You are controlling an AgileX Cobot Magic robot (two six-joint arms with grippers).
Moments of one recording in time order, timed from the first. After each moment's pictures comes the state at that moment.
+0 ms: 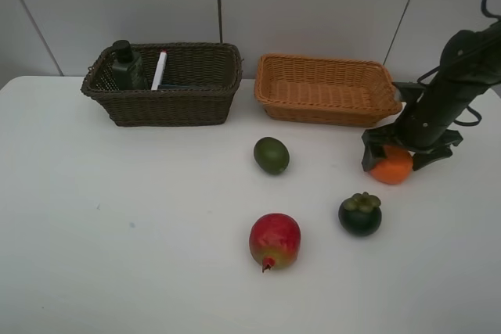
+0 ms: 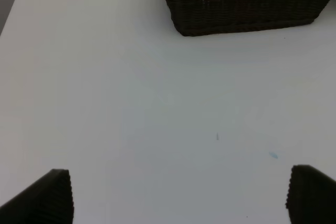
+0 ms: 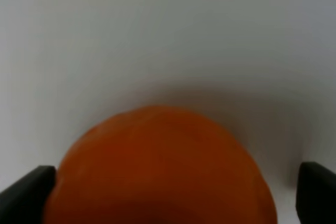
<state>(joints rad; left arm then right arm) -0.05 -0.01 -0.51 0.01 1.07 0.00 0.07 1.98 -1.09 0.06 0.66 -0.10</state>
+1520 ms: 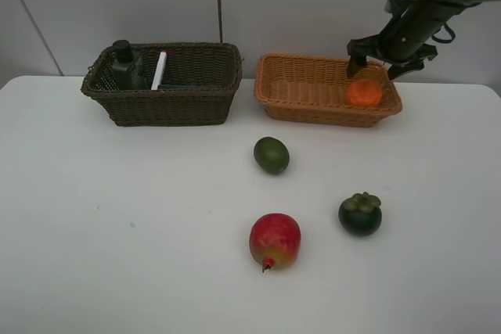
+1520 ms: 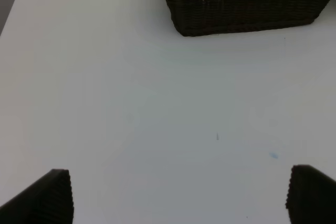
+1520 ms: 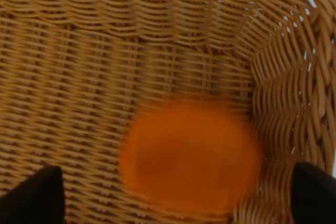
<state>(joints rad) -0.05 -0.01 -0.51 0.01 1.07 0.00 0.08 2.19 -1.73 0.09 0.76 -0.09</state>
